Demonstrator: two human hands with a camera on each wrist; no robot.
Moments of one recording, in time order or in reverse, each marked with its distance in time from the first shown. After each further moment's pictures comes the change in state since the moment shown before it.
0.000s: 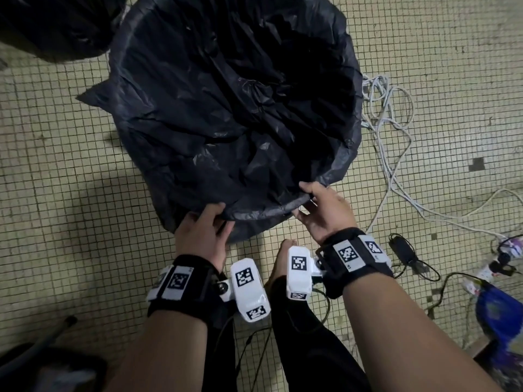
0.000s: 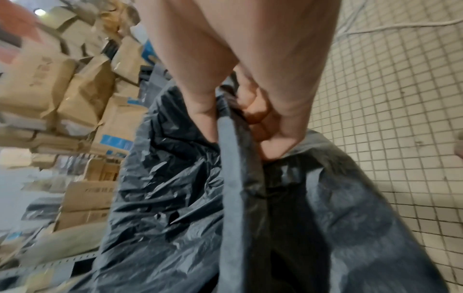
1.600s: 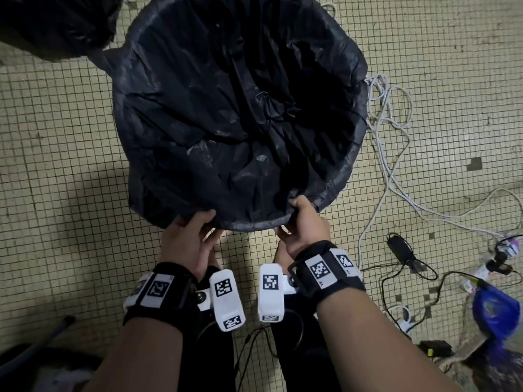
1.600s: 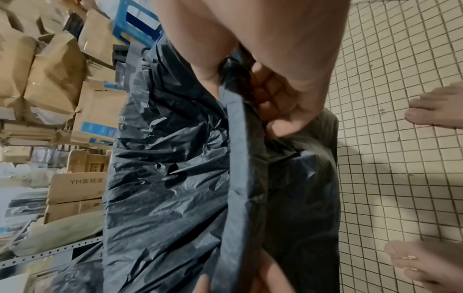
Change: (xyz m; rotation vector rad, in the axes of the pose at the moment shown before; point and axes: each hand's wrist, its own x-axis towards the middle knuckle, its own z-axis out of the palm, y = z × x) left_hand 0.009 0.005 -0.028 0.034 -0.065 0.046; right_hand -0.016 0.034 0.020 0.034 0.282 0.096
